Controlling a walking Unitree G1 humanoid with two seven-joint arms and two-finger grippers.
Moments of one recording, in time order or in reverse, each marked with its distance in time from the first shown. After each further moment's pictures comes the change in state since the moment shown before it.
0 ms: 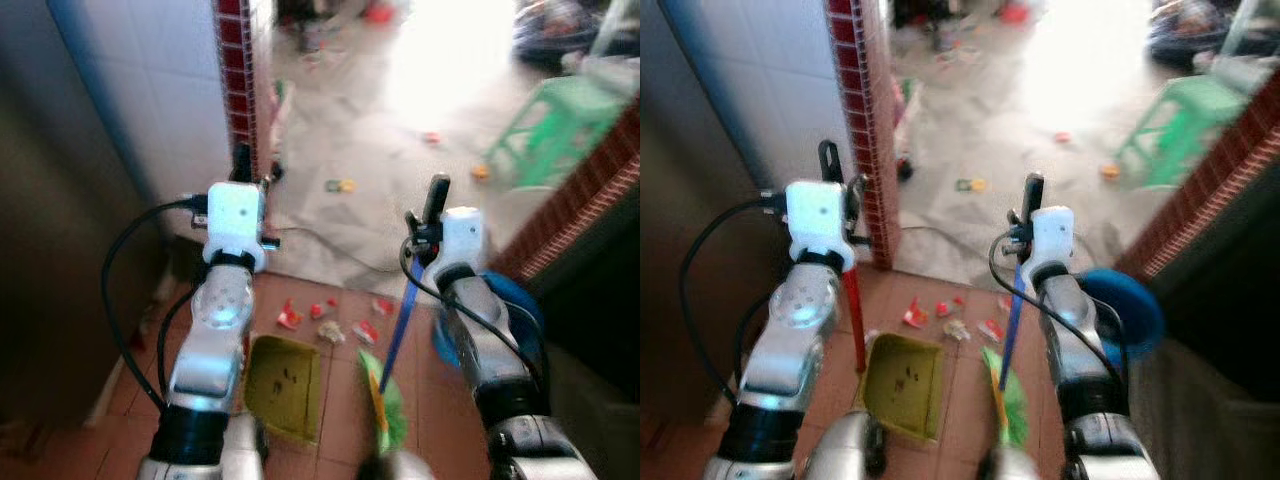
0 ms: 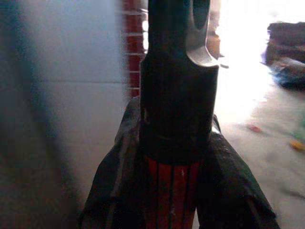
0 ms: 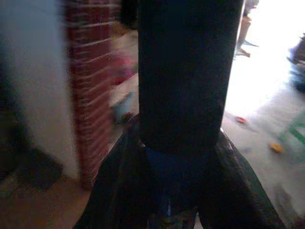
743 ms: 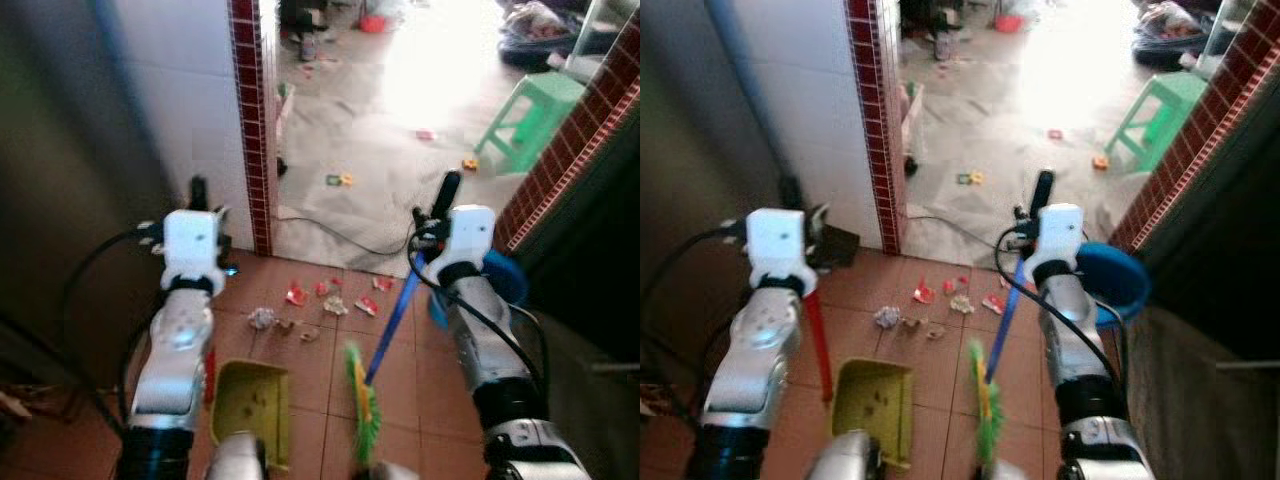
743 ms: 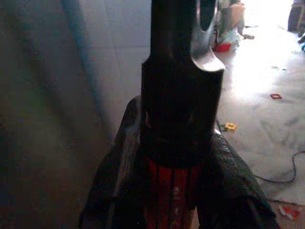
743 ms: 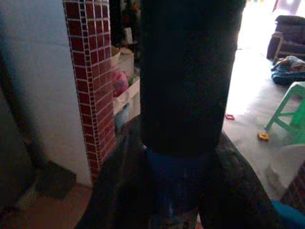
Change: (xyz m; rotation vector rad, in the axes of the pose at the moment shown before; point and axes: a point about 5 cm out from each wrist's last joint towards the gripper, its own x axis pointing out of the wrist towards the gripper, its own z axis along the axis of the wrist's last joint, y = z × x) left arm -0.022 0.053 -0.046 0.025 0.158 0.121; right arm 0.001 0.003 0.007 0.060 -0.032 -0.041
